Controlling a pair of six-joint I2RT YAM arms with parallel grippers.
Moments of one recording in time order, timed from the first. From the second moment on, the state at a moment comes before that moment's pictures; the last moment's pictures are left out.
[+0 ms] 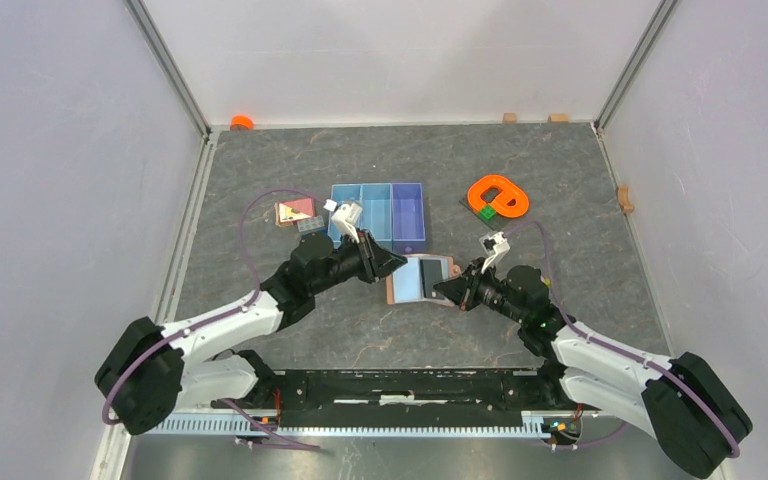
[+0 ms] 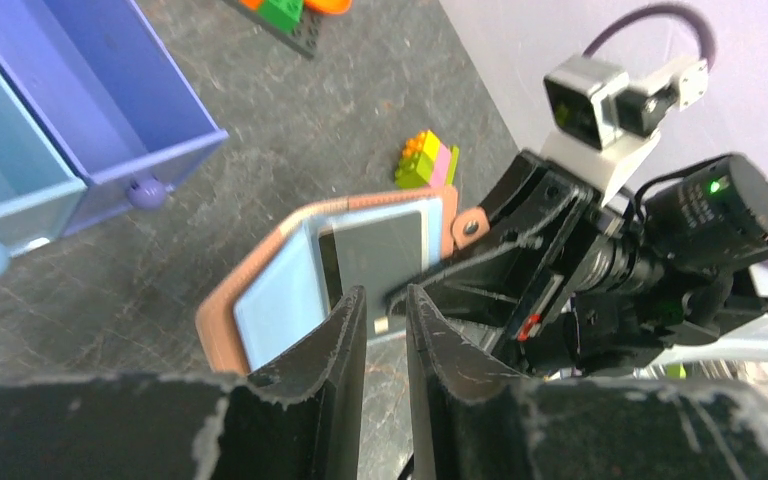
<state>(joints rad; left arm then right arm) -0.75 1.12 0.53 0.41 0.20 -0.71 0.62 0.95 0.17 0.54 -0.29 0.59</state>
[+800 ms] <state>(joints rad) -0.70 1.07 0.37 0.56 0.15 -0.74 0.62 1.06 0.25 0.38 -0.18 0.58</state>
